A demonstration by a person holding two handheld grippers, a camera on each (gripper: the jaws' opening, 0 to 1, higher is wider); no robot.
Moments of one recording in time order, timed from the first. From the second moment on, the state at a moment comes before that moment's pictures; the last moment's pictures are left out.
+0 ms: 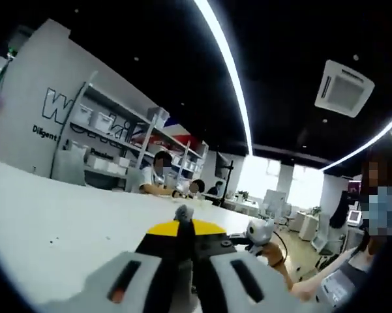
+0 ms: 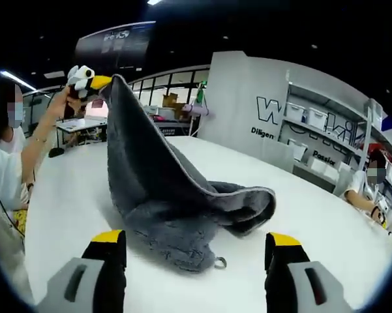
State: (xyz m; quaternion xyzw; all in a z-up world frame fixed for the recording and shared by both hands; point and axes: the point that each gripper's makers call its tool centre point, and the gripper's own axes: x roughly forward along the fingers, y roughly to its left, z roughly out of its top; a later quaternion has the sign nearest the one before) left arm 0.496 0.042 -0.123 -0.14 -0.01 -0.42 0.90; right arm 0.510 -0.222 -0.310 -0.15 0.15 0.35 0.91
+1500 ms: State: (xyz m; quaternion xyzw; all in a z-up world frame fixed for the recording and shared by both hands) left arm 0.702 0.232 -0.318 0.07 0.17 -0.06 0.98; right arm 0.511 -0.212 -0.326 -0.18 0.18 0.36 0.90
